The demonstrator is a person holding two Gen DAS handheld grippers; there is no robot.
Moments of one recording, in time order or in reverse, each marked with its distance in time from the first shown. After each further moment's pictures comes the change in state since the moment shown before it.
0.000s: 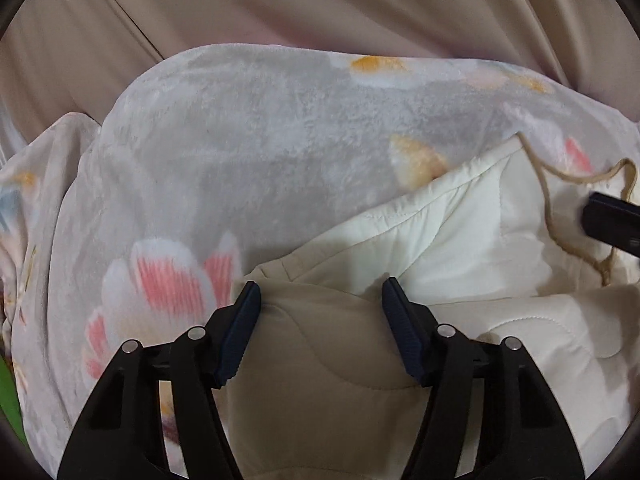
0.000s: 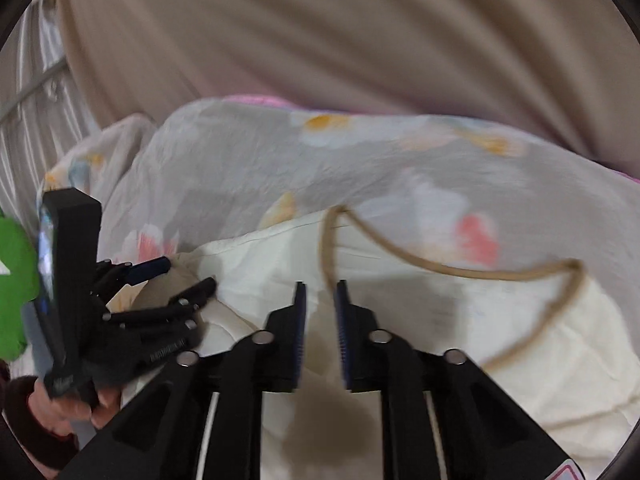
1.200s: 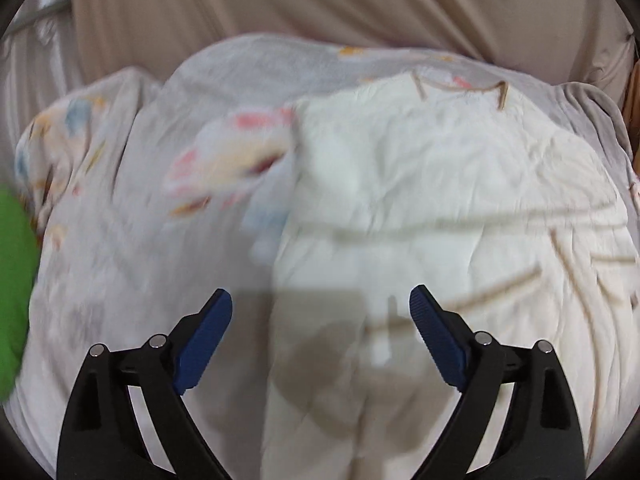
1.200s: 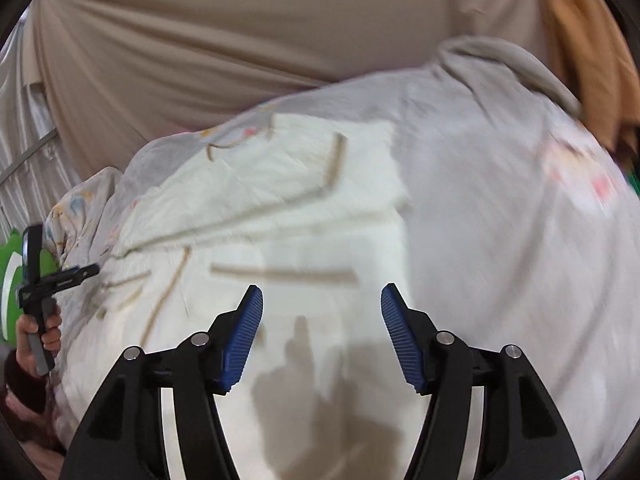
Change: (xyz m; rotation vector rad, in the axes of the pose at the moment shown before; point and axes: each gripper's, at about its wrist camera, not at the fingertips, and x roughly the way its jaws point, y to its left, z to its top) left arm -0.173 0.051 -0.201 -0.019 0.000 -0.095; right arm -0.328 -0.092 -0.351 0.380 -0.180 -0.204
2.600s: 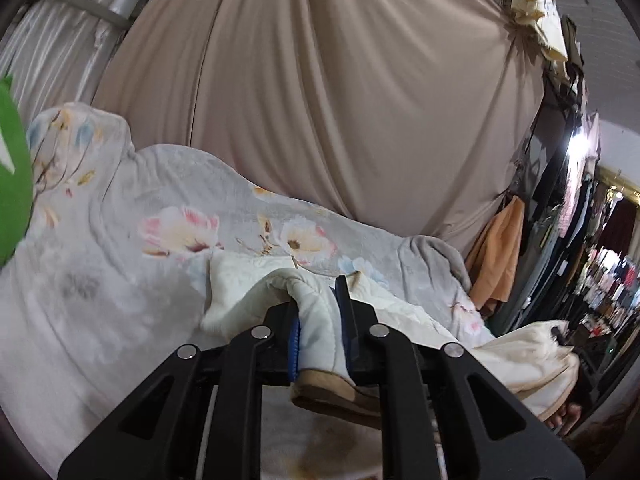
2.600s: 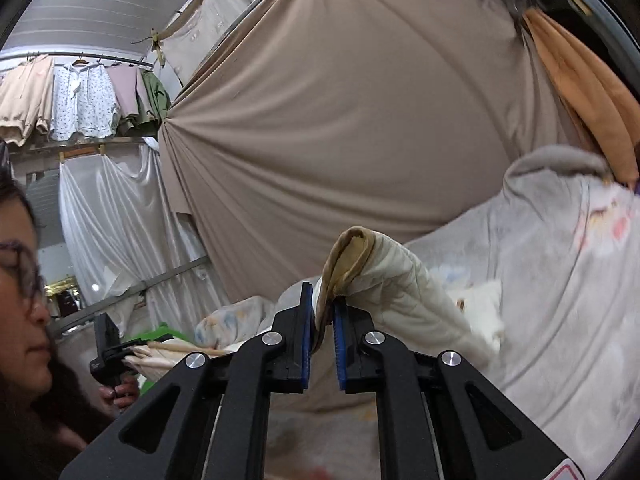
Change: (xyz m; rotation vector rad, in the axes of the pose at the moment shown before) left arm -0.224 0.056 -0.065 -0.229 -0.475 -0.517; right arm -0.188 0.016 -0.042 0.049 -0.548 0.478
